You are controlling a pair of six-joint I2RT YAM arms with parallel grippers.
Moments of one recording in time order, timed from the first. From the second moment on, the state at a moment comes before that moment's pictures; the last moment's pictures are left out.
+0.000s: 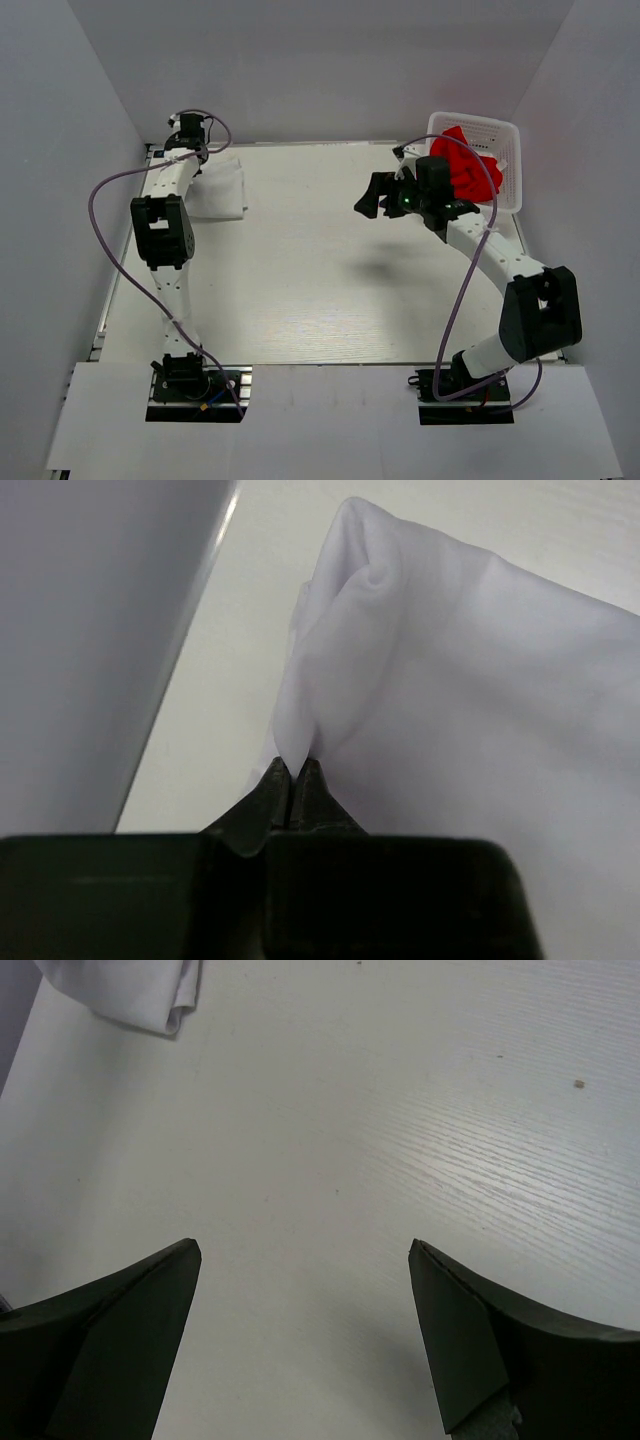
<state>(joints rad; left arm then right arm) 0.01 2.32 2.05 -0.66 -0.61 -0.10 0.35 1.48 1.08 -0.14 -0.40 0.28</state>
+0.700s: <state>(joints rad) 0.14 2.44 2.26 -0.57 -0.56 -0.02 0.35 1.55 1.18 -0.12 -0.42 0.32</state>
